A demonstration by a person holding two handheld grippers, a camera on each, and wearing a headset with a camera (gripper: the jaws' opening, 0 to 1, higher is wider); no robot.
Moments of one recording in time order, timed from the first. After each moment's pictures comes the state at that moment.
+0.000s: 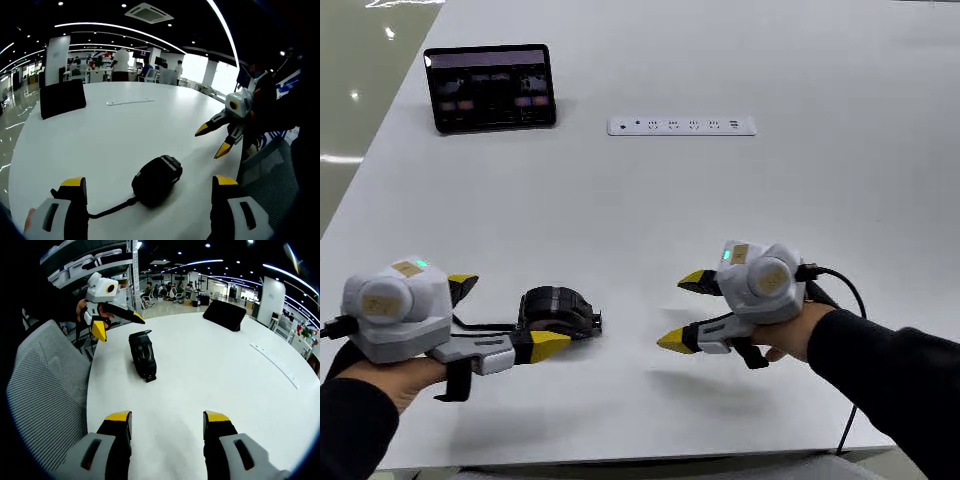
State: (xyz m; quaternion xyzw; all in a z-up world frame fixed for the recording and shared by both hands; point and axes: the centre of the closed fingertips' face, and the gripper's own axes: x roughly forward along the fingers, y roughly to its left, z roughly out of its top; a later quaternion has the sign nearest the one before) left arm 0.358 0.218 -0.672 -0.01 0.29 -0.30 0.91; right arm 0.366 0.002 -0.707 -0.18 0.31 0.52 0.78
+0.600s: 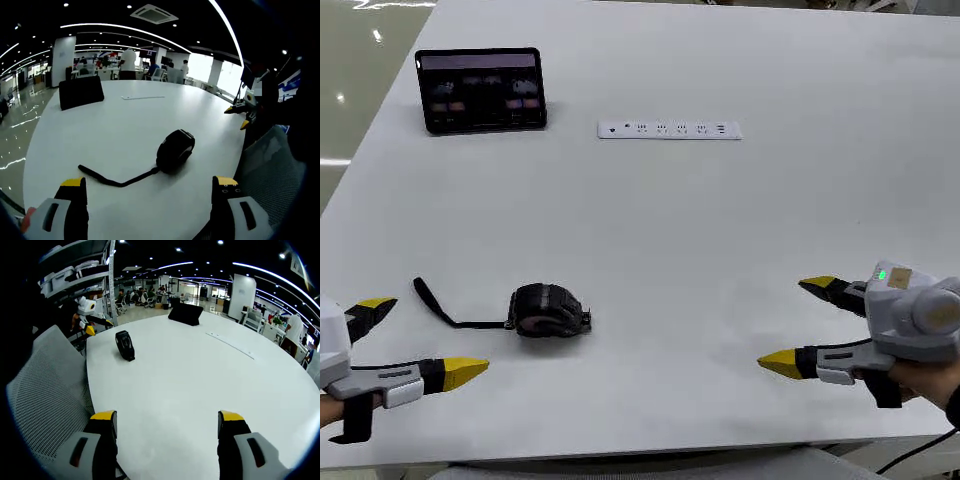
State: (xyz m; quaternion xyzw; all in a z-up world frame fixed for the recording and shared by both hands) left arm 0.324 0.283 -0.681 0.00 0.30 -0.28 0.91; right arm 0.332 -0.129 -0.671 -0.17 0.29 0.43 0.84
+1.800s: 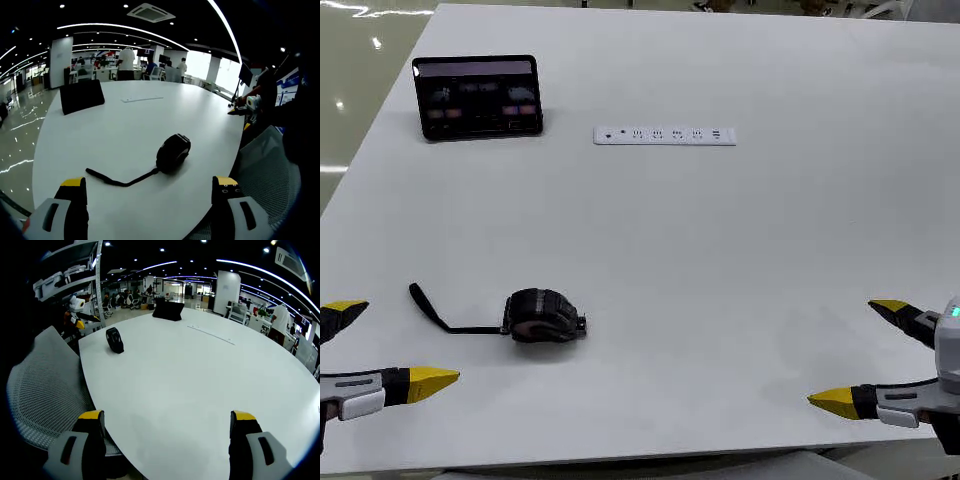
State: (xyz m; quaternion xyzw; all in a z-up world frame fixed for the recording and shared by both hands) left arm 0.320 0.293 -0.653 0.01 0.30 -0.28 0.91; right arm 0.320 -0.182 -0.672 -0.14 0.30 0.38 0.86
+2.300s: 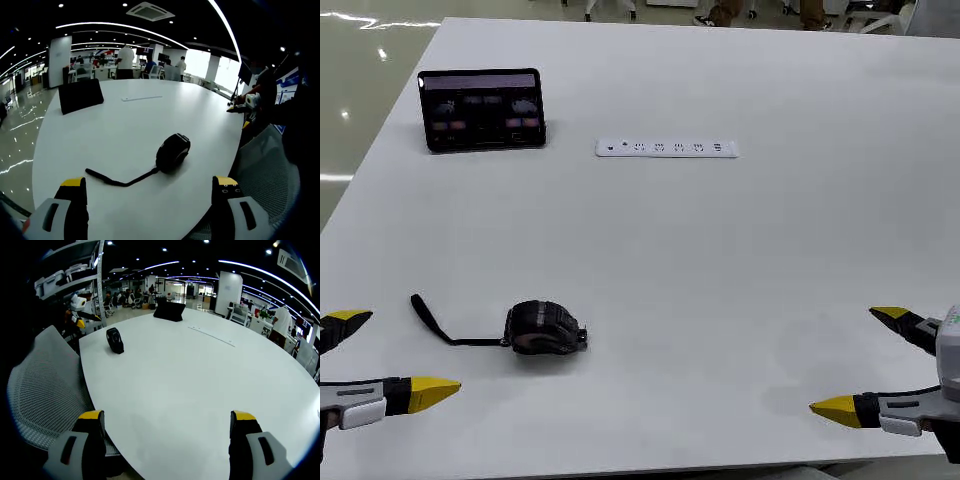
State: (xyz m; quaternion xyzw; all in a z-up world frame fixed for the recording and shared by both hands) left arm 0.320 0.291 -0.655 0.01 0.31 -0.29 0.91; right arm 0.322 -0.181 -0.670 -0.15 0.30 0.38 0.86
